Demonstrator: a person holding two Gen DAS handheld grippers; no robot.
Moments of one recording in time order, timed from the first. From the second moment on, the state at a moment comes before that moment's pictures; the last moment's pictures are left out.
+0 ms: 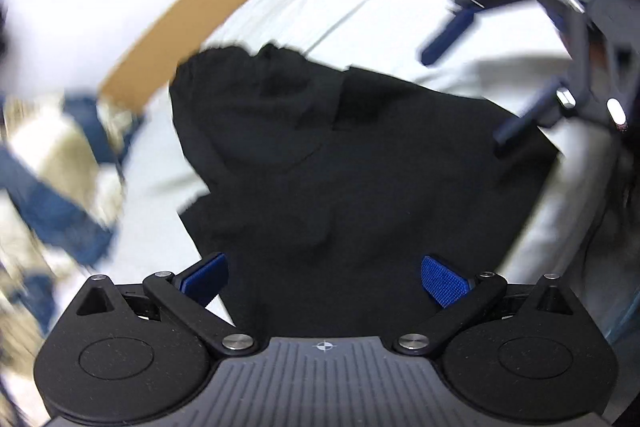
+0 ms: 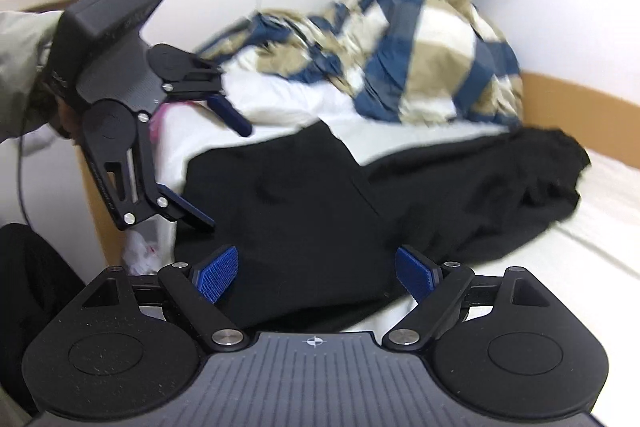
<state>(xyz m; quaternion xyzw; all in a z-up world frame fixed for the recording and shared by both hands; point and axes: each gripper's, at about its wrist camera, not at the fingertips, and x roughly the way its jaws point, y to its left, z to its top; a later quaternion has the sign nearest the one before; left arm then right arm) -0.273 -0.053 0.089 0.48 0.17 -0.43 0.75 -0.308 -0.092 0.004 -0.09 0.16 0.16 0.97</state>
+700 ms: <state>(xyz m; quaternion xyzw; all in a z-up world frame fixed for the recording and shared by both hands) -0.290 -0.034 0.048 0.56 0.09 -0.39 0.72 -0.362 -0.016 -0.029 -0.41 0.13 0.13 0.90</state>
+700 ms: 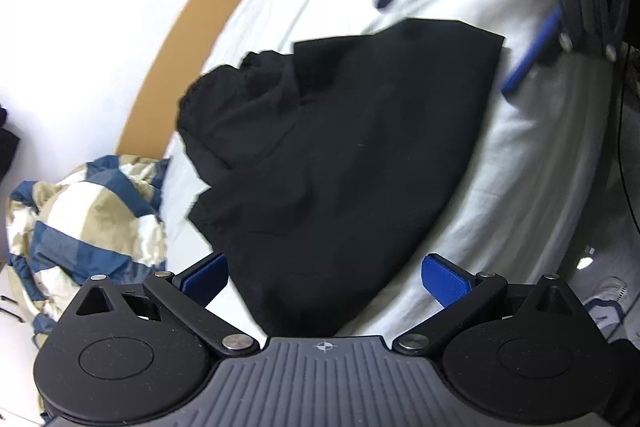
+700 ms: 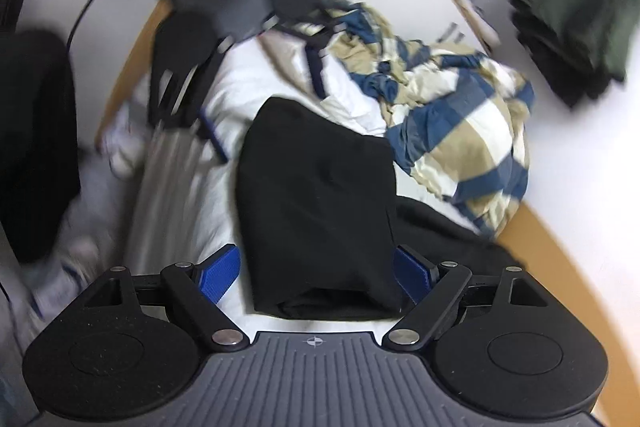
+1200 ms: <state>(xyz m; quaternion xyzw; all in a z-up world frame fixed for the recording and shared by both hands) -0.285 -0.024 0.037 0.54 0.03 -0.42 0.73 -0.344 -0.022 -0.014 -0.38 0.12 0.07 0.92</state>
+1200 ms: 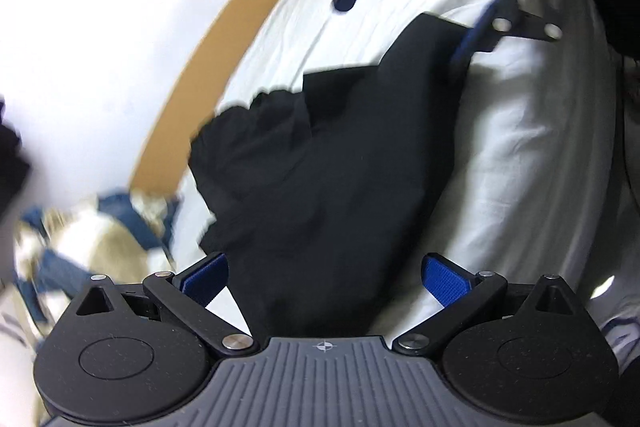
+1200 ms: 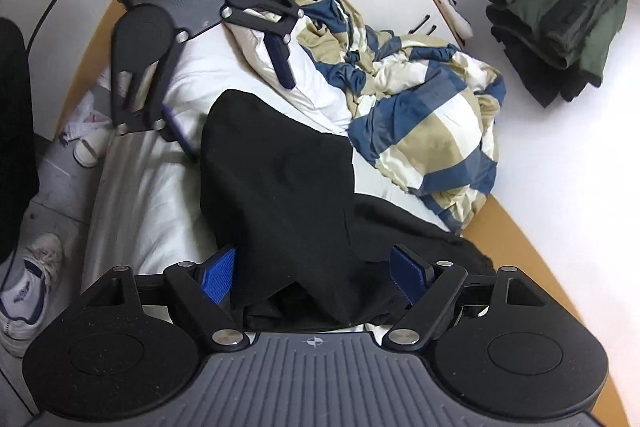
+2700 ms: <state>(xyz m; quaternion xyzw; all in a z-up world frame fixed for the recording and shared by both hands) -0.224 -0.072 0.055 0.49 0.22 -0.49 0.69 -0.331 -0.014 -0.041 -0.46 0.16 0.10 0.87</state>
